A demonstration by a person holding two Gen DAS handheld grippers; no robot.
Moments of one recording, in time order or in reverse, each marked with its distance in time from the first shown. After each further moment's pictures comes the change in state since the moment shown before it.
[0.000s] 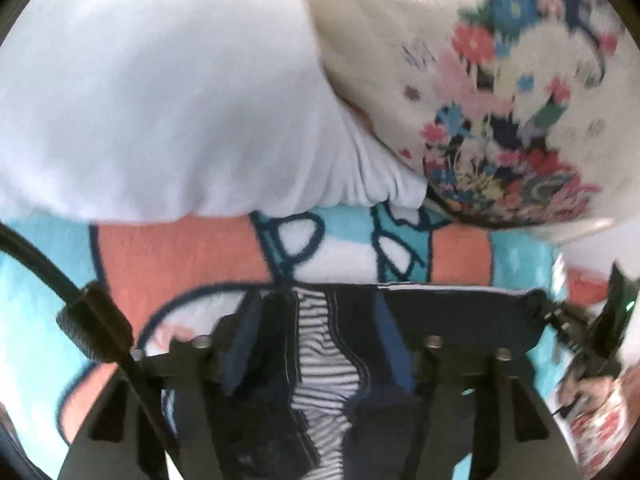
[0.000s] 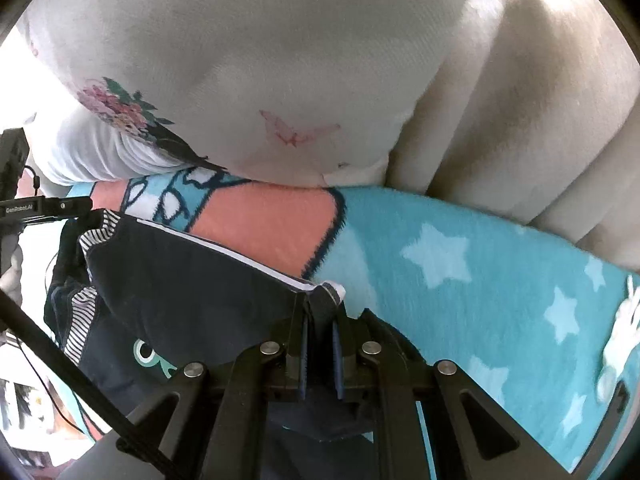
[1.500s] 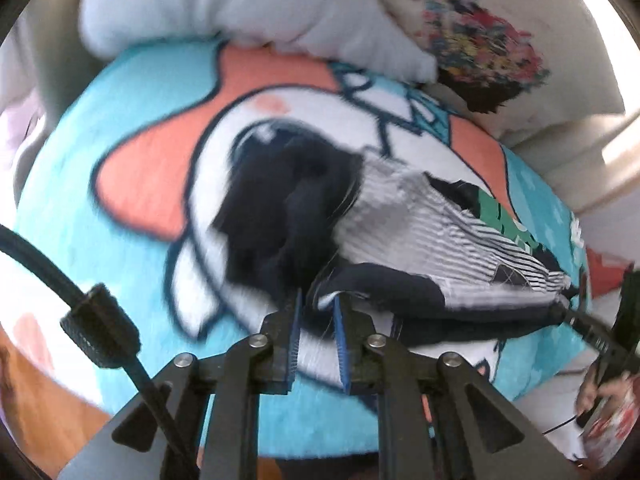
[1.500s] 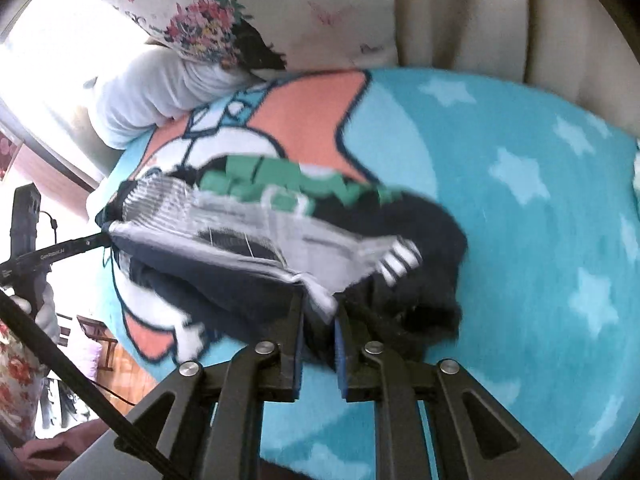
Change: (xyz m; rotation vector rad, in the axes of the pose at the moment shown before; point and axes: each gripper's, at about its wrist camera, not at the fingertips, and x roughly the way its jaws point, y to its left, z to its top) left arm -0.065 0.026 -0.195 -0.173 -0.056 0.077; right arm -0.041 0.020 -0.156 0.092 0.030 0.172
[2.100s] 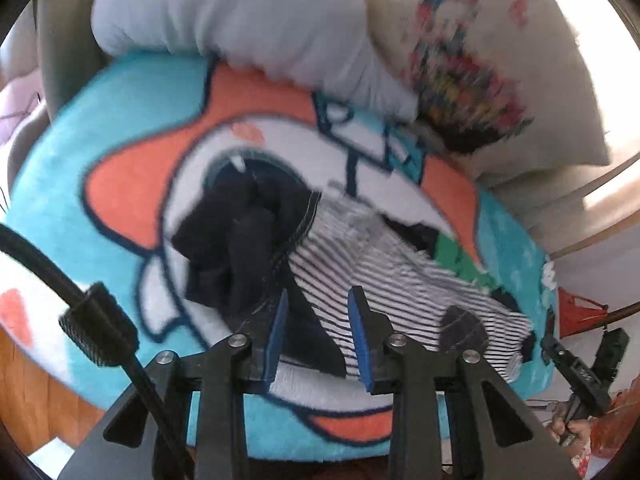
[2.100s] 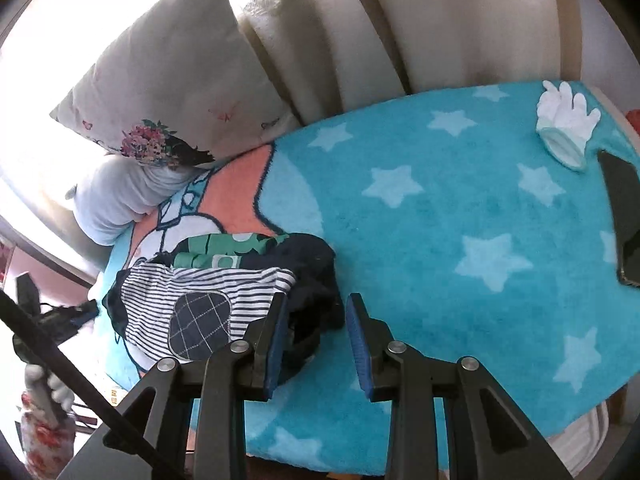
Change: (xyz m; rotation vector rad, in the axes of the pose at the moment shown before) left arm 0.003 -0.020 0.023 -0.091 -0.025 -0.058; right arm -0.068 -0.065 -0.009 0.272 -0.201 -0.020
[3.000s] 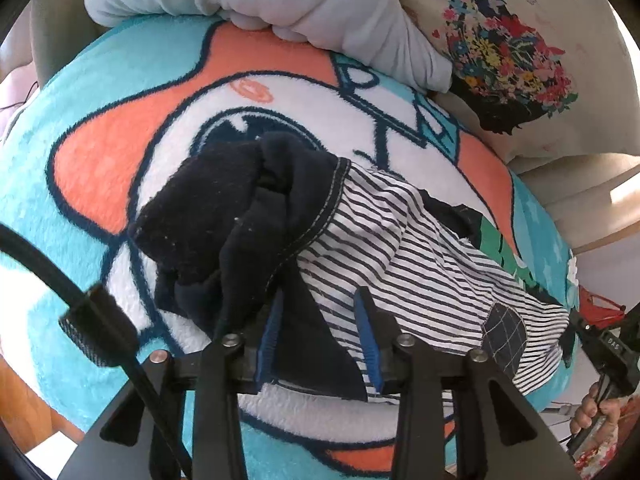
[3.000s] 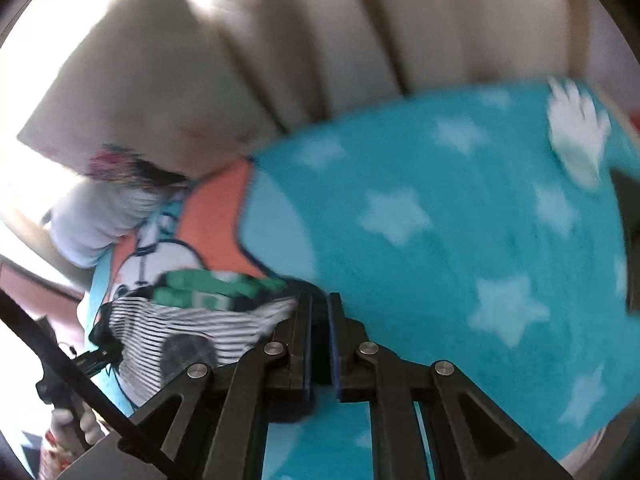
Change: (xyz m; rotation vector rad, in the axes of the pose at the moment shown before) left arm 0.033 0.003 -0.008 0.006 0.010 0.027; right arm 0.033 -0.006 0.030 0.088 0.027 -0.063
